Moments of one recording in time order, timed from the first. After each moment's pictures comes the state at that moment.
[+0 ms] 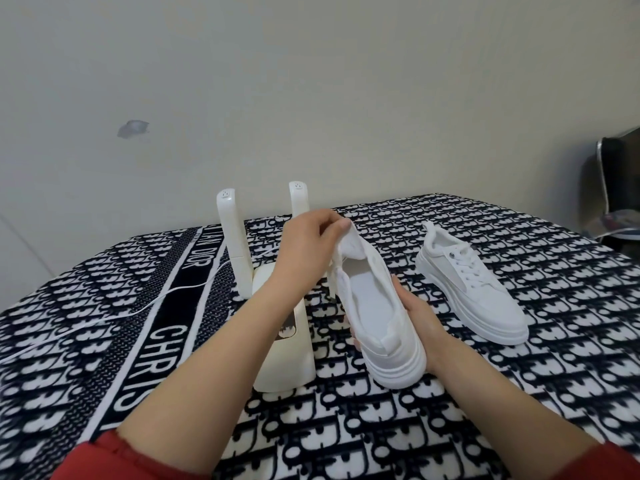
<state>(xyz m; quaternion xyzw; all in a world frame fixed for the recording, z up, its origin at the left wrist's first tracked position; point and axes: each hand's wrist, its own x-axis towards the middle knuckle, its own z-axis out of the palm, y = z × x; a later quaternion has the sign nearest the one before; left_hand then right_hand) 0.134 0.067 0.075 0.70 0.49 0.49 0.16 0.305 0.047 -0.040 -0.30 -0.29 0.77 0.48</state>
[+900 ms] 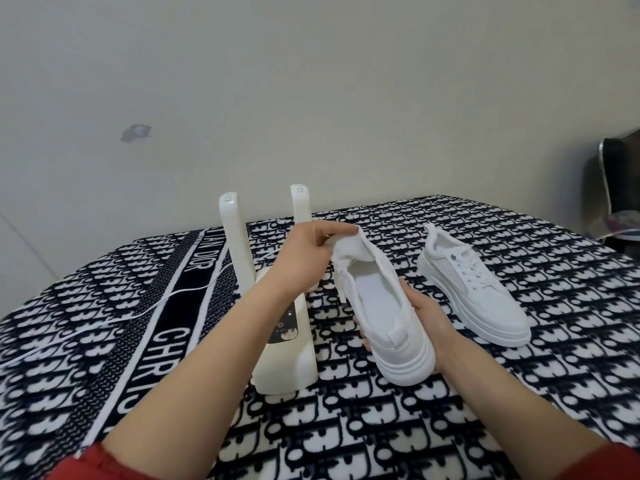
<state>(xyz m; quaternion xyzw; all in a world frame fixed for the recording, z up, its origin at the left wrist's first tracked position) 0.122 0.066 0.071 0.72 0.47 0.43 0.28 0.317 0.050 -0.040 -0.28 -0.26 0.81 0.45</state>
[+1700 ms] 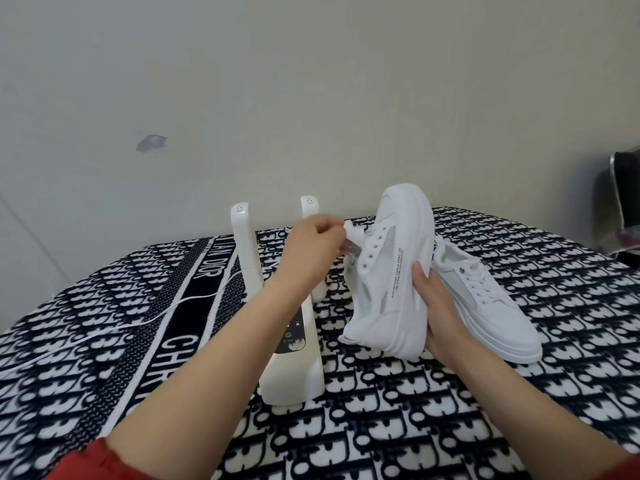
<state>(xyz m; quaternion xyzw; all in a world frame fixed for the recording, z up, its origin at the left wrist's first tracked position) 0.127 0.059 0.097 0.63 0.50 0.51 0.32 0.315 0.054 -0.013 -0.34 -0.46 0.55 0.61</state>
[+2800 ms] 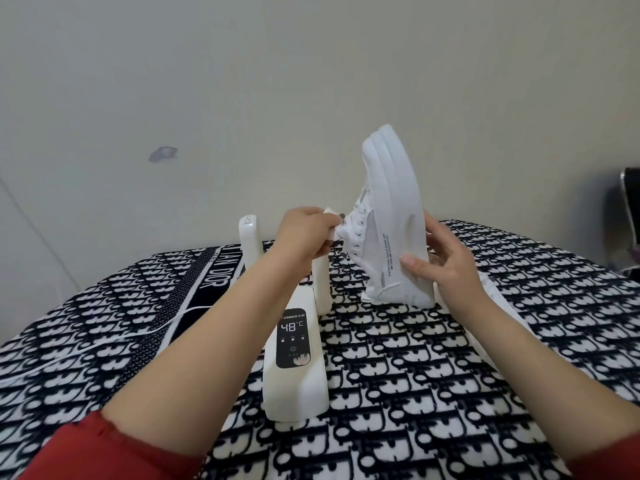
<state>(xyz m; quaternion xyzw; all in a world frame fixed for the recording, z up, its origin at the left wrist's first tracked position) 0.117 0.093 0.131 0.49 0.52 0.55 0.43 0.329 0.074 0.059 -0.35 -0.65 0.31 0.60</state>
